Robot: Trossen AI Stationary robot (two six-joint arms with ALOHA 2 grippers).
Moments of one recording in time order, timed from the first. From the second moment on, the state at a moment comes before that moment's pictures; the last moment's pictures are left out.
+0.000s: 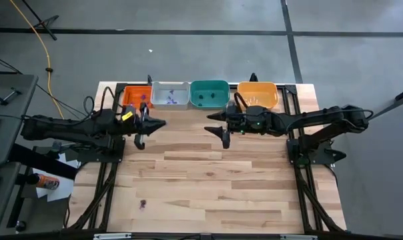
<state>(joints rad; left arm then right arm) 0.00 0.61 0.41 0.36 -0.12 -0.21 0.00 1.35 0.94 0.26 0.14 0.22</state>
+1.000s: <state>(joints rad) 0.37 0.69 0.56 0.10 -0.31 -0.22 0.02 1.35 0.94 0.32 0.07 0.23</state>
